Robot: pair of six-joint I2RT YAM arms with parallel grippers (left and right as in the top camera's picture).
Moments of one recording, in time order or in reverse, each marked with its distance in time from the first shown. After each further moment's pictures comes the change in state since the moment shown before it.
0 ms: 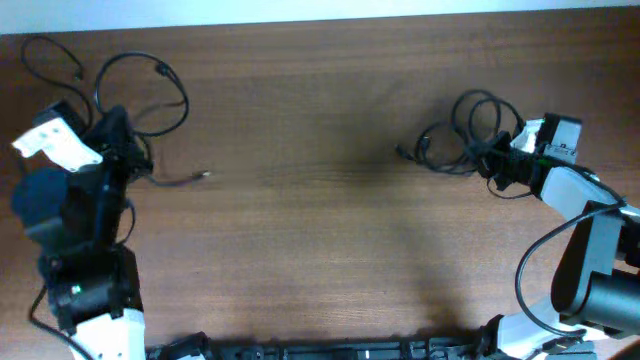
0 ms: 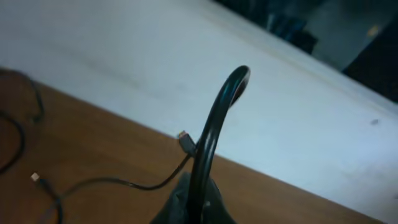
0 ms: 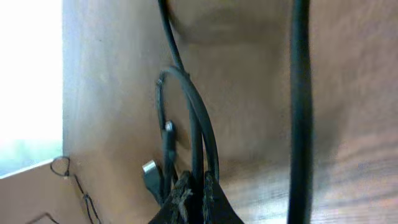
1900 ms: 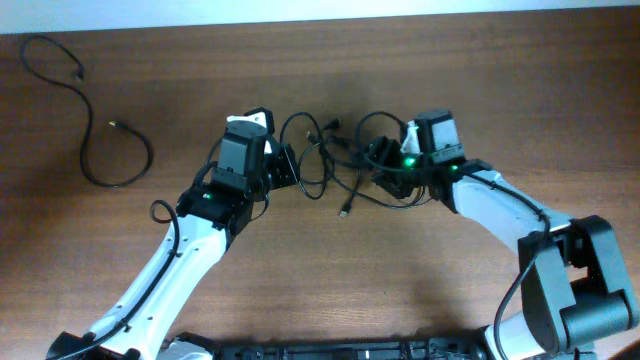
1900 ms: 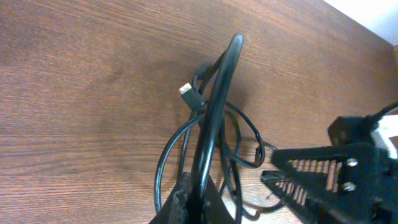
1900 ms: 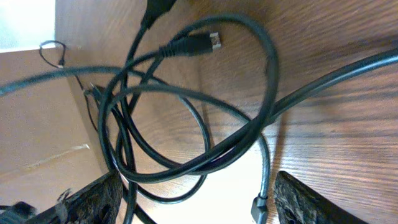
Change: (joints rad) left arm -0.695 0.459 0.003 -0.146 -0.192 -0.208; right arm 0.570 -0.068 -0.002 0.079 0.053 0.277
